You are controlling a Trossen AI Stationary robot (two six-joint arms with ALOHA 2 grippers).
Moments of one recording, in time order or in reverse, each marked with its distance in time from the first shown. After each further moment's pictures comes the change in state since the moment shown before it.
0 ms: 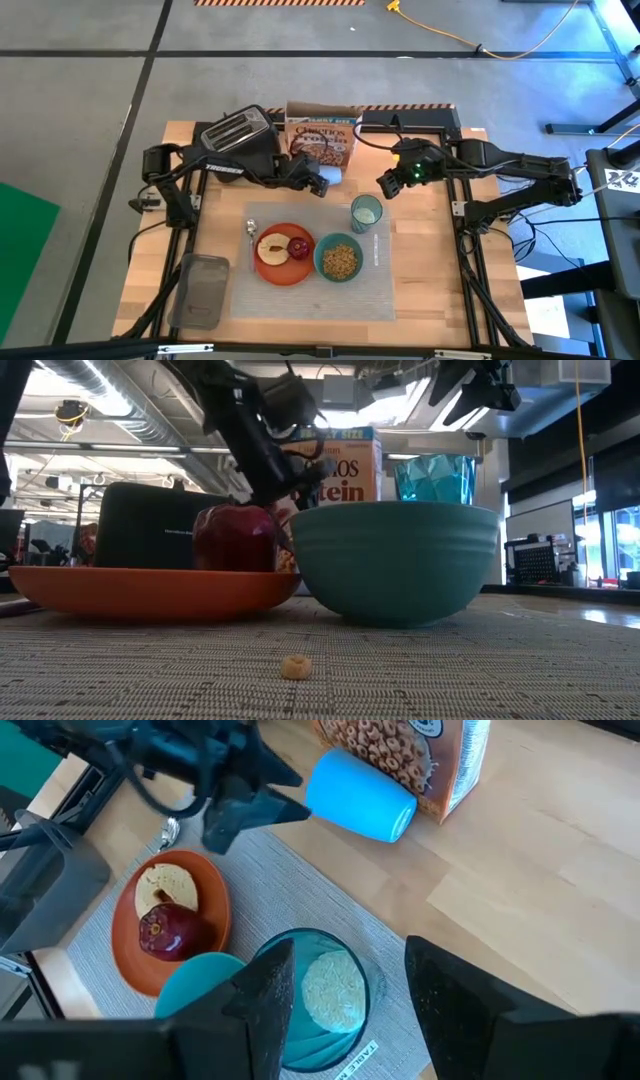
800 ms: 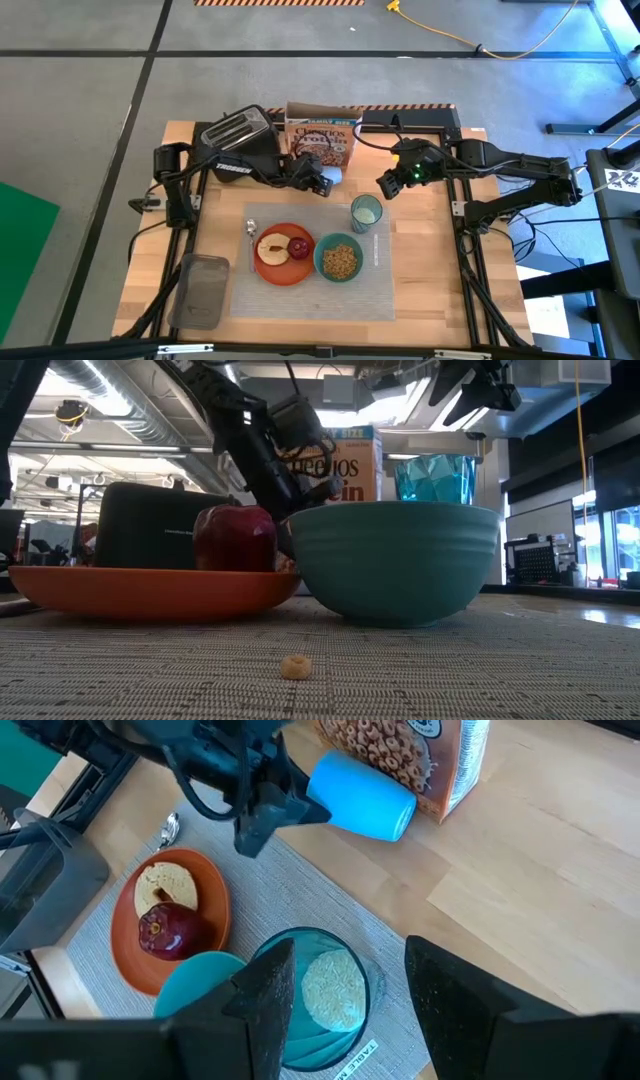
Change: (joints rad) left arm 0.031 0.082 0.000 0.092 0.062 -0.005; right arm 0.000 0.000 0.000 -0.001 -0.002 -0.001
